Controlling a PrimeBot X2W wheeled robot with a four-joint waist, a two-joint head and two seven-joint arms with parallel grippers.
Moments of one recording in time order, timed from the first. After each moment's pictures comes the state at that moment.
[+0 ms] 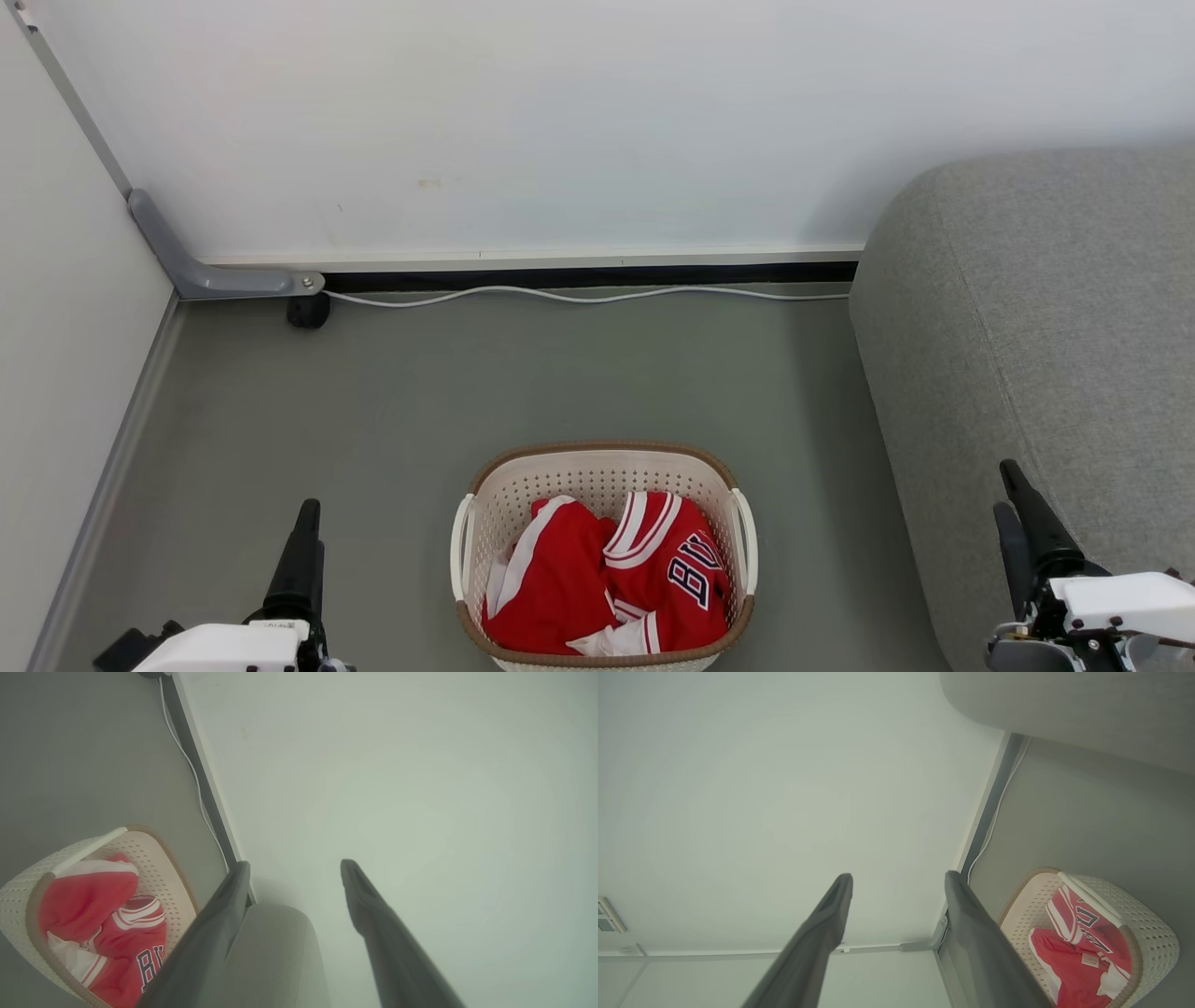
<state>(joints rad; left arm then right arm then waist) -0.03 0.02 0.04 0.37 -1.50 -0.12 0.04 -0.07 -0.07 -0.04 0.34 1.55 0.12 0.05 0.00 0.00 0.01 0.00</state>
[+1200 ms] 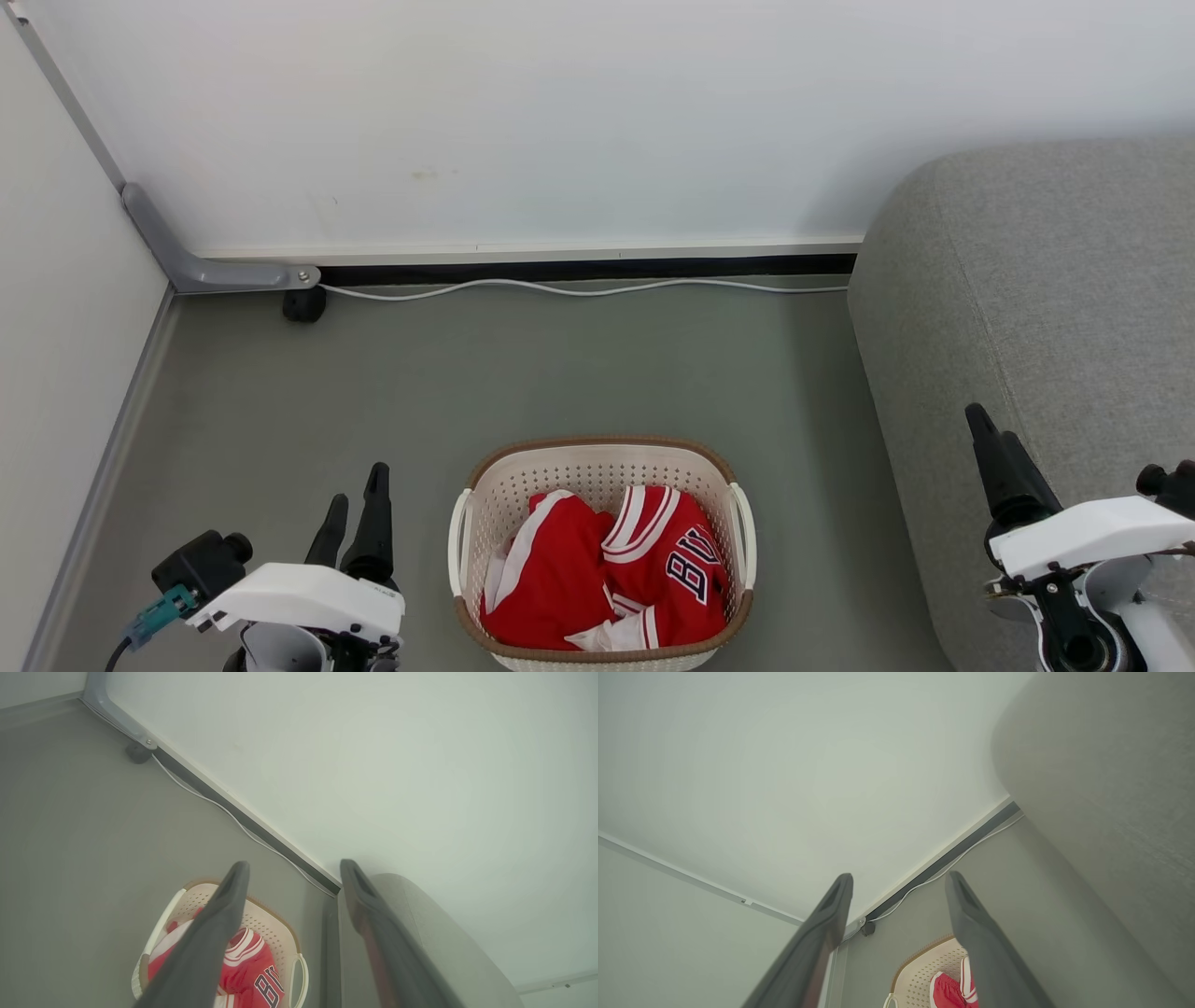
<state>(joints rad) -0.11 0.02 -0.09 0.39 -0.90 -0.02 -0.06 -0.21 -0.19 0.14 0.41 1.09 0.12 -0.06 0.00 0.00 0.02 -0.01</state>
